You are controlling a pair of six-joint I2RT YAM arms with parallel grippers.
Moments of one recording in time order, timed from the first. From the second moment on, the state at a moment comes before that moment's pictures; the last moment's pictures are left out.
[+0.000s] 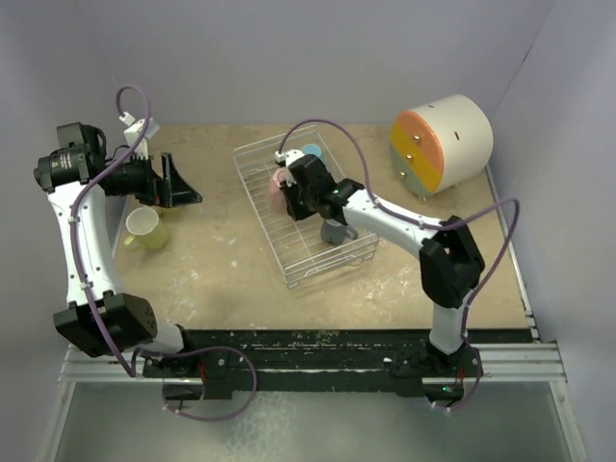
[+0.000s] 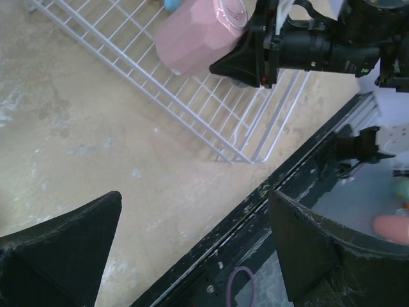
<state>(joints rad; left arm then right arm) 0.33 1.42 1.70 -1.40 0.92 0.43 0.78 1.93 1.55 -0.42 0.09 0.17</state>
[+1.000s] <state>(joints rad) 0.47 1.63 1.73 -1.51 1.52 0.36 0.98 1.79 1.51 0.21 -0.20 0.70</state>
